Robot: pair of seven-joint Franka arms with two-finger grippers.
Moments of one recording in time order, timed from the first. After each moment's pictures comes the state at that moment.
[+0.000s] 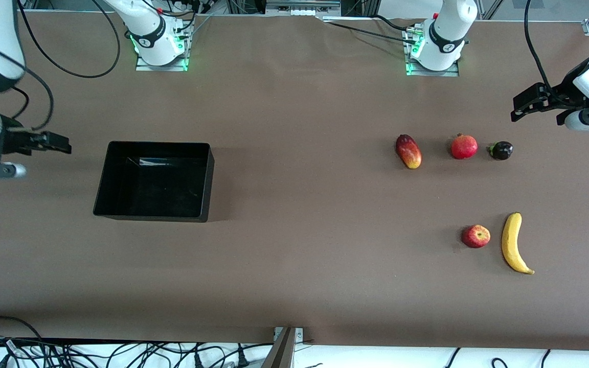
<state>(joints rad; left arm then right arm) -0.11 0.00 0.06 -1.57 -0.03 1.51 0.01 0.00 0.20 -0.07 -1.67 -0.03 1.69 -0.10</state>
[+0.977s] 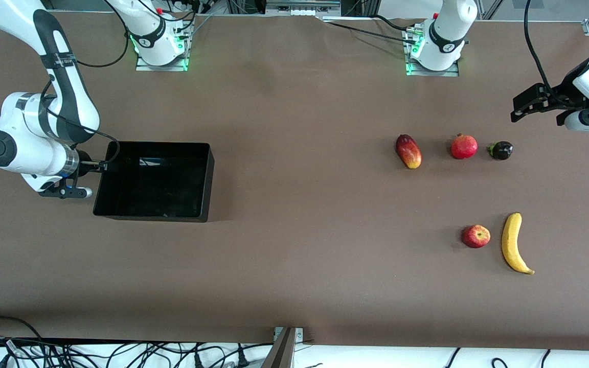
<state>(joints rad) -0.11 0.00 0.06 -1.57 -0.03 1.51 0.01 0.00 0.33 -0.10 -2.05 -0.03 2.13 -0.04</state>
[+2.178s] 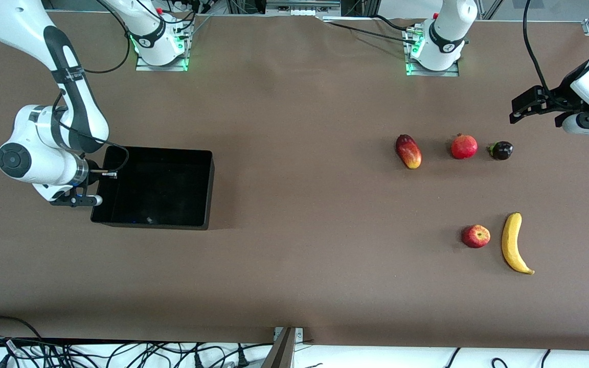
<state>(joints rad) -0.11 0.01 0.06 -1.57 -0.03 1.51 0.01 0.01 0.40 -0.06 -1.93 -0.03 2.10 -0.05</state>
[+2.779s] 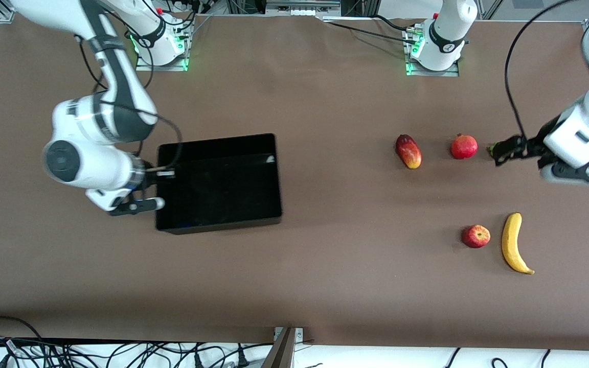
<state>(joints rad) -0.10 0.19 0.07 -1.59 -0.03 1.78 0.01 0.28 0.43 0.02 -1.66 0.14 1.90 0.12</state>
